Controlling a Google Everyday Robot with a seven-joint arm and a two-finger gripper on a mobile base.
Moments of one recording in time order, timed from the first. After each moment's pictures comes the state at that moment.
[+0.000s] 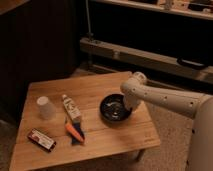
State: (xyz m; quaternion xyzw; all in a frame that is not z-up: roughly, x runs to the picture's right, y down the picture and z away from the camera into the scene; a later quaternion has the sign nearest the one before) arm 0.125 0.108 0.853 -0.20 -0.14 -0.67 0.70
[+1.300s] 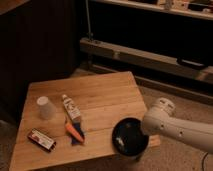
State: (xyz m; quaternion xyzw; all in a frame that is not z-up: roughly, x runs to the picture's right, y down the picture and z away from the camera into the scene) arm 0.245 0.201 0.747 -0.21 -0.13 -0.71 0.66
